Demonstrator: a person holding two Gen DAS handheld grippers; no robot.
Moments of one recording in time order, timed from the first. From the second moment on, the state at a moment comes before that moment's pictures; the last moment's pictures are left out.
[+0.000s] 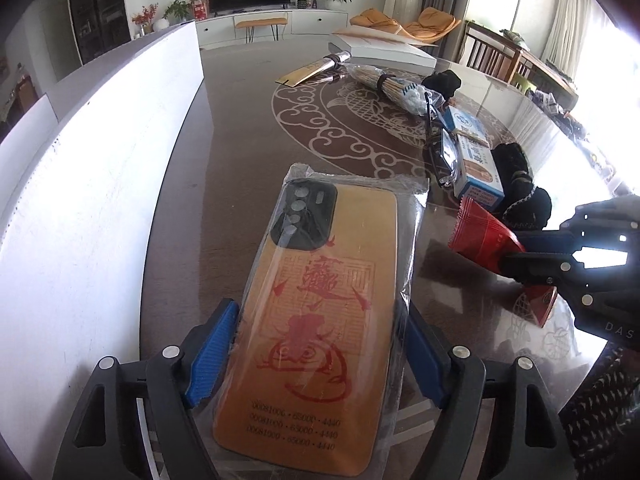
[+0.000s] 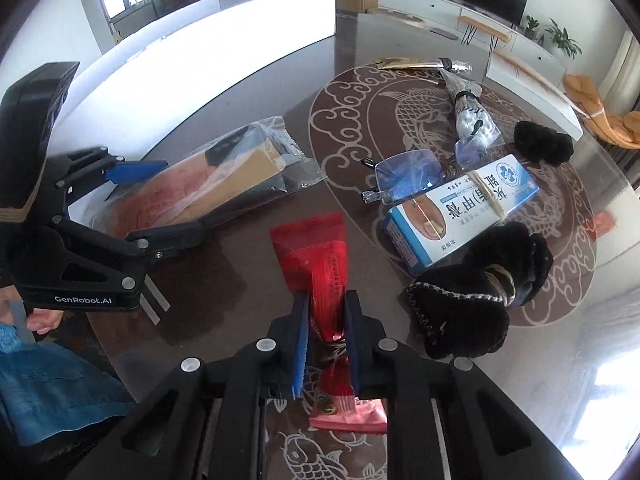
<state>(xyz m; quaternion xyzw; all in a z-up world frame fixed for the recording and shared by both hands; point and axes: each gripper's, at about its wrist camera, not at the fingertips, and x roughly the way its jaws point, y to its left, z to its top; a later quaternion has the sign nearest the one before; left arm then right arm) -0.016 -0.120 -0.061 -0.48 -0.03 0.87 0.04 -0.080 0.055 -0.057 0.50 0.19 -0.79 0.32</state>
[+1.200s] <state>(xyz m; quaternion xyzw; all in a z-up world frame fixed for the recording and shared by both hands) 0.036 -0.349 0.042 -0.42 -0.11 0.87 -0.24 -0.054 -0.166 0.062 0.45 -0.01 -0.78 0.43</state>
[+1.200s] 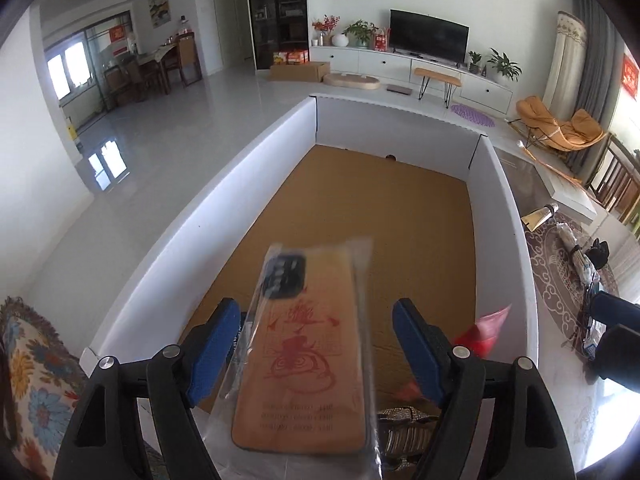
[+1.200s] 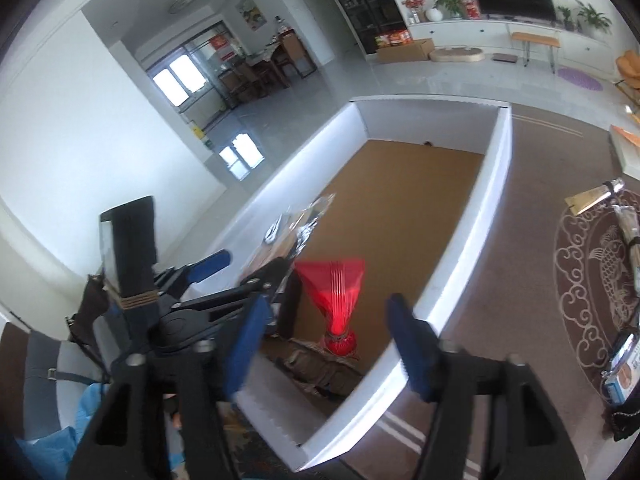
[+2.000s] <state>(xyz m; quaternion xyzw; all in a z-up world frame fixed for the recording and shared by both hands) -0.046 -0.043 -0.025 -0.45 -0.03 0.89 0.04 -0.031 0.176 -0.052 0.44 -0.13 -0.89 -0.03</state>
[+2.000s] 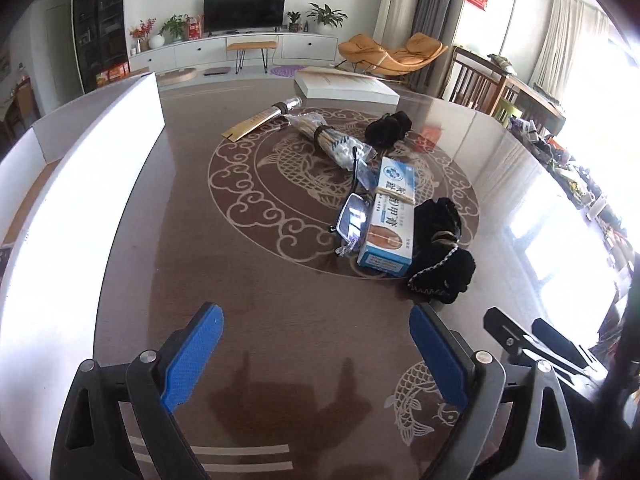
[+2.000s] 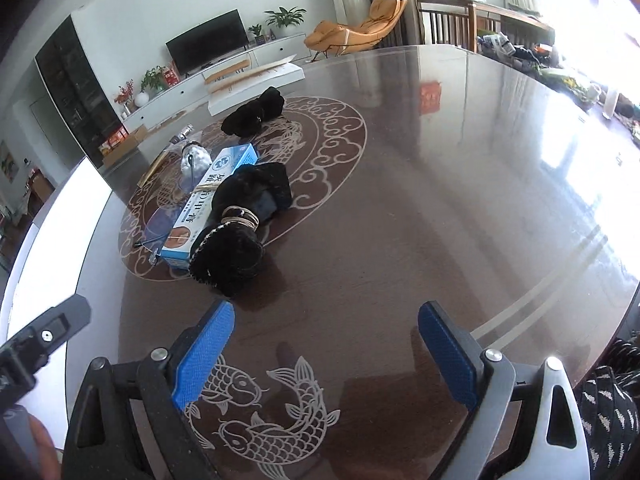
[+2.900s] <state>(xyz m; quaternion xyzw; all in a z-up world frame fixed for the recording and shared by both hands) -0.070 -0.063 -0.074 -0.46 0.00 0.89 -0.01 -0.042 0.152 -0.070 0.47 -0.08 -0.88 -0.05</state>
